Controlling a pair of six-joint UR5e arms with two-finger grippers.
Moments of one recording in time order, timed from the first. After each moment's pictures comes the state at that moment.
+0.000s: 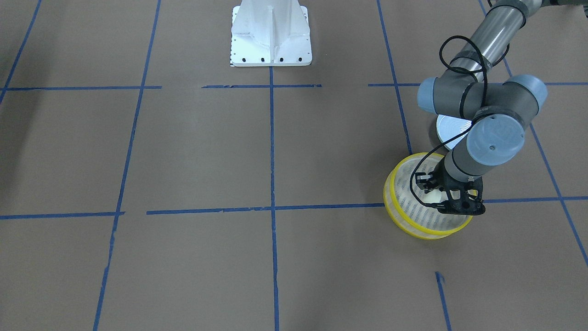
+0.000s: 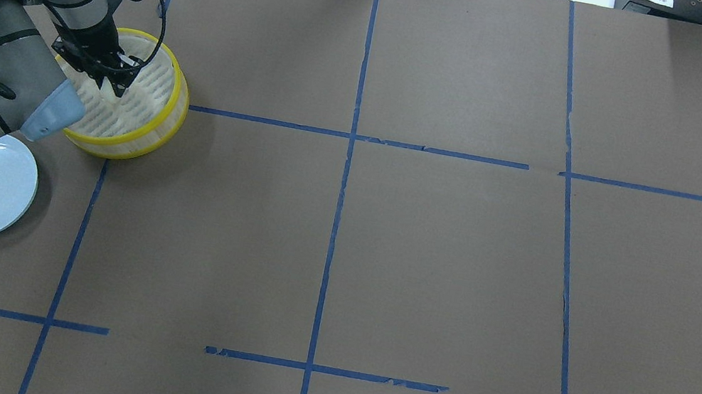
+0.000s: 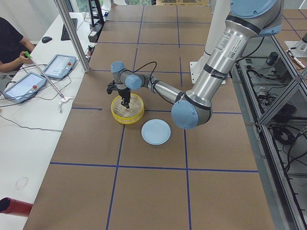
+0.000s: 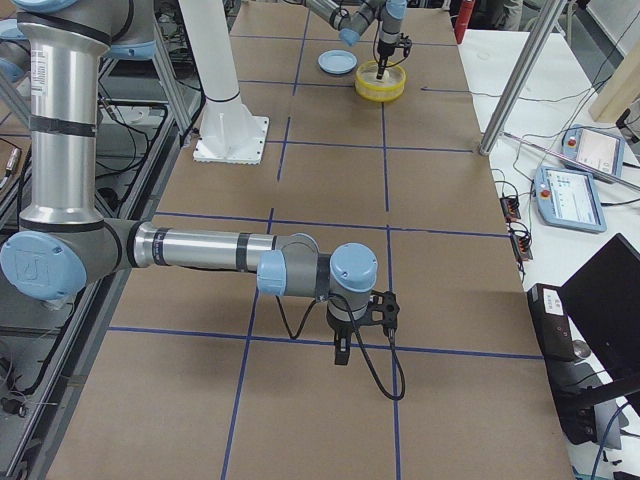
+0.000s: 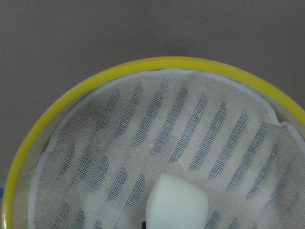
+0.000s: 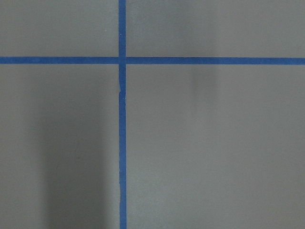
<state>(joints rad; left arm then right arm) -0.93 -2.08 -1.42 -1.63 -2.15 -0.62 1.57 -1.67 1.65 -1.57 2.29 0.01</state>
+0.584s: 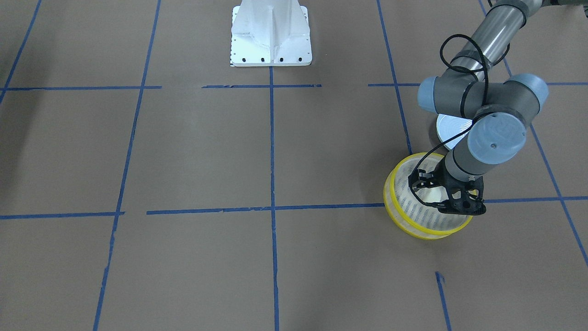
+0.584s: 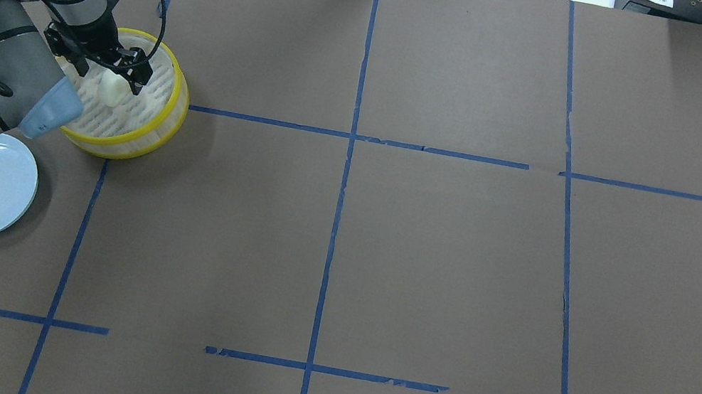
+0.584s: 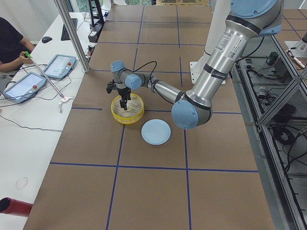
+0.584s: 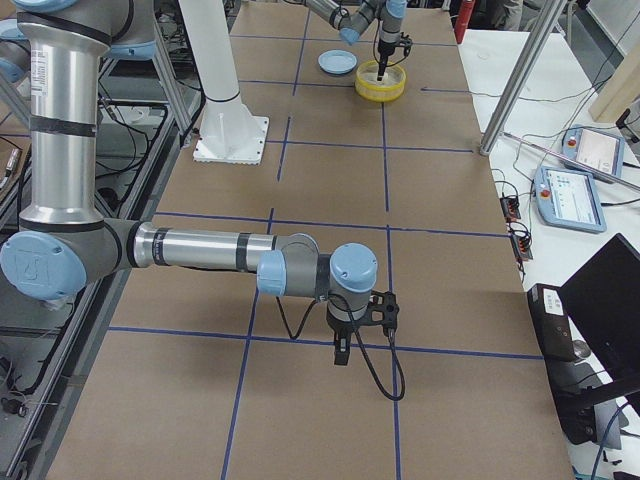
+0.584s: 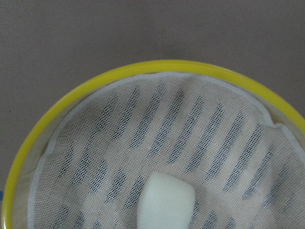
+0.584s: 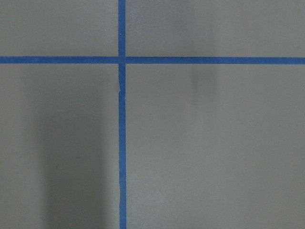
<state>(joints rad) -0.95 -2.08 -1.45 -1.63 -2.15 -0.61 1.57 -1.67 1.65 -1.57 2.29 0.01</state>
